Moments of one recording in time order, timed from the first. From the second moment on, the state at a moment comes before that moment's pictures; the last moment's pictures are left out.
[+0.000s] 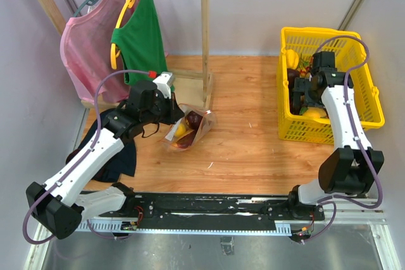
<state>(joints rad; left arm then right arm) -0.54 1.09 1.05 -0.50 0.14 -0.34 -0.07 1.47 1.46 -1.04 0.24 0.03</state>
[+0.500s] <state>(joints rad) -0.54 1.09 1.05 -0.50 0.14 -0.34 -0.08 1.56 1.44 -1.04 0.20 0.02</state>
